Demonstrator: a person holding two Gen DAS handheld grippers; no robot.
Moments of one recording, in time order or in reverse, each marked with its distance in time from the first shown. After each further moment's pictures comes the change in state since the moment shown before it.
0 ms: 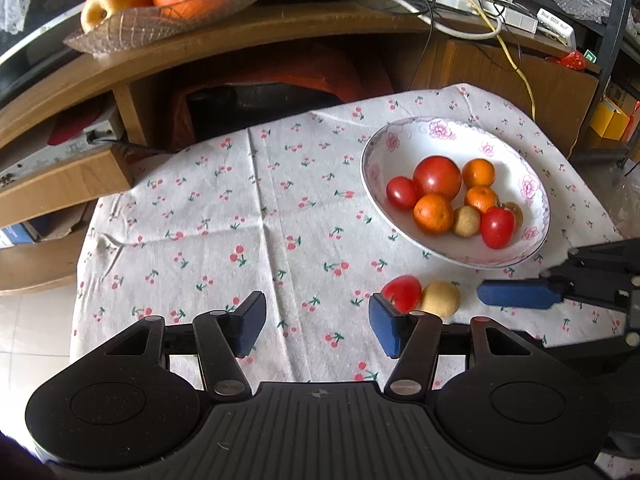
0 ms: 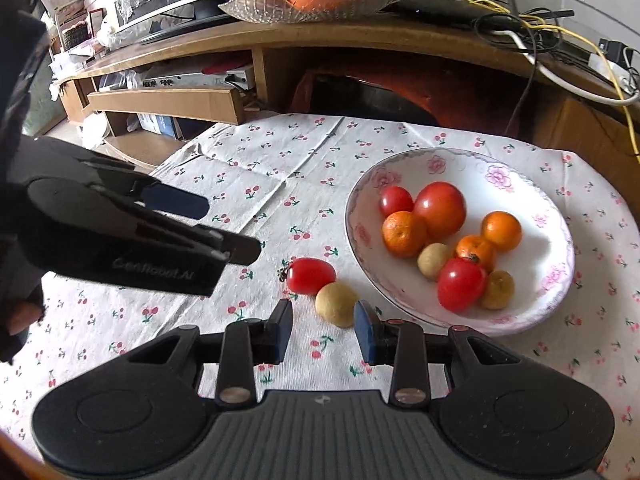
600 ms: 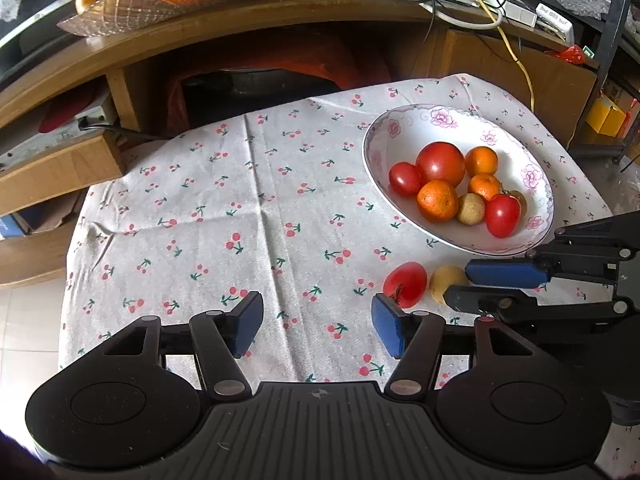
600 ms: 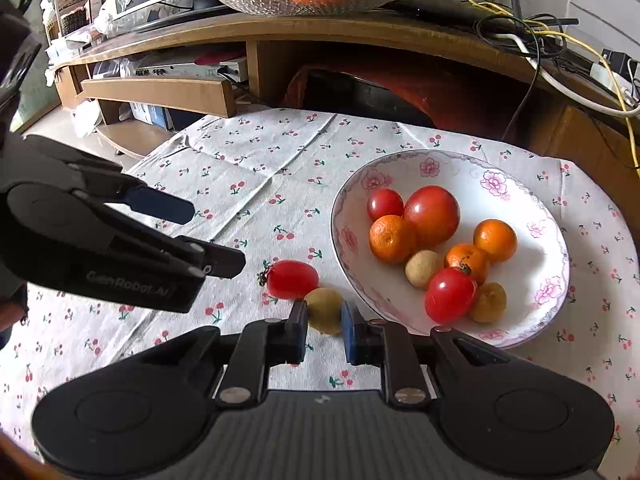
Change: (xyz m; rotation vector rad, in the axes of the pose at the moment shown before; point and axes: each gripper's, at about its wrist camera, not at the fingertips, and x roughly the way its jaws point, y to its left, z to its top) left arm 0.009 0.004 -0.004 -0.001 0.016 -0.028; right arm 0.009 -0.003 0.003 -0.042 0.009 -0.038
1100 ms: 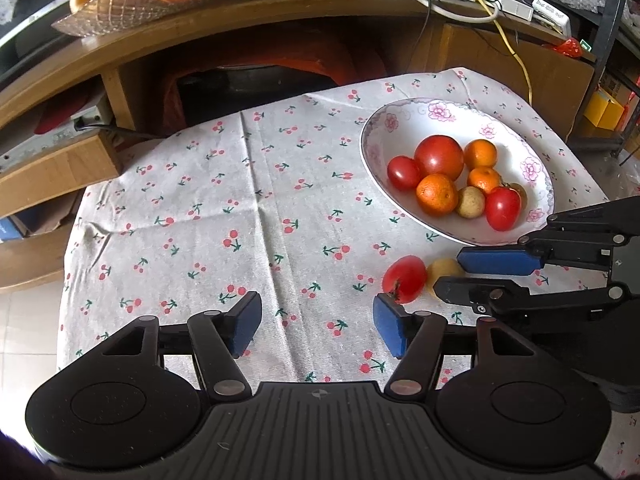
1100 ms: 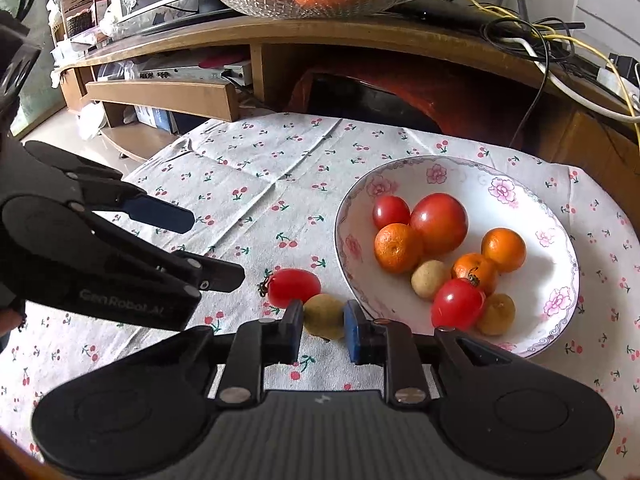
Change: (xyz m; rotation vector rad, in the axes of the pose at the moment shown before) left arm 0.003 0.000 -0.002 0.014 0.008 0.000; right arm 0.008 -0.001 0.002 -0.002 -0.018 0.020
